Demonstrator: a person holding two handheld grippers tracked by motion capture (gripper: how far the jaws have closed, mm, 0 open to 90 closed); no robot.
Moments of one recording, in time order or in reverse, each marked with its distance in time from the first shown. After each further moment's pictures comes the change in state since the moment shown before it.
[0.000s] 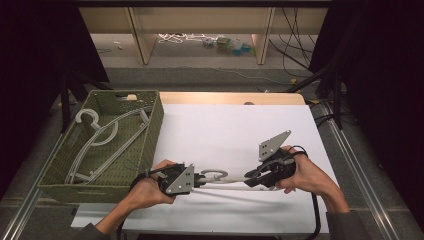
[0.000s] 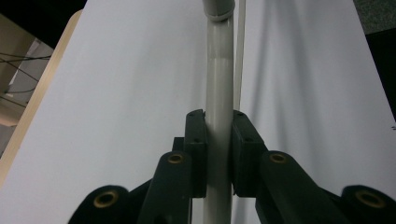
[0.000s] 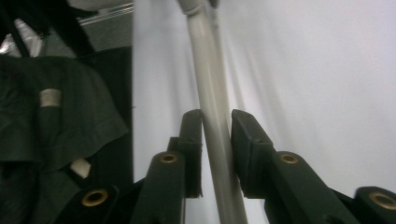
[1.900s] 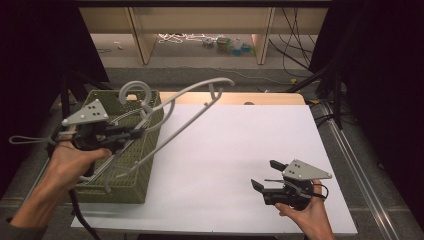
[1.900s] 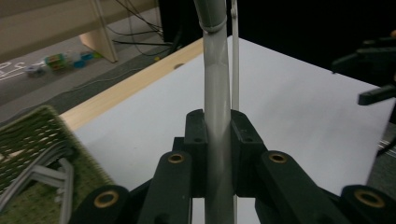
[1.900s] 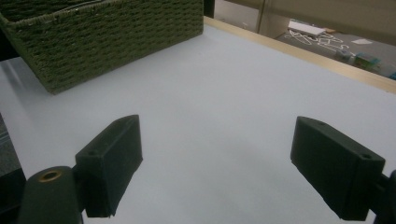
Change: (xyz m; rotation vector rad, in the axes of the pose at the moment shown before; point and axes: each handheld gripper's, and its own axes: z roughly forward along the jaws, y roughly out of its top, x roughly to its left) left arm 0.078 -0.008 -0.186 -0.170 0.307 -0.658; right arm 0.061 -0.053 0.001 -0.442 -0.557 0.266
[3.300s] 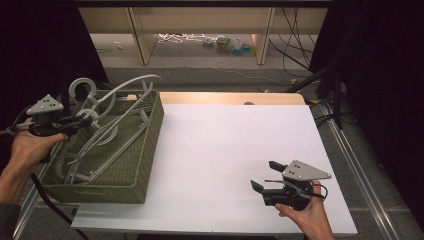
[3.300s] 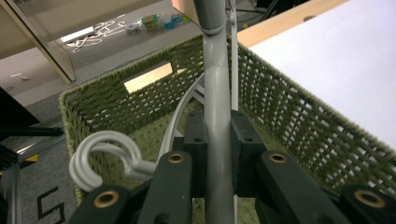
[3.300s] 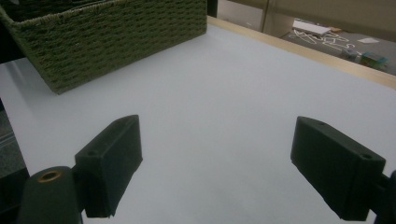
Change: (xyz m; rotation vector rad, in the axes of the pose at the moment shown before) left arm 0.137 -0.077 -0.026 0.122 0.277 -0.033; right arm -0.002 -0.003 0.002 -0.002 0.019 0.009
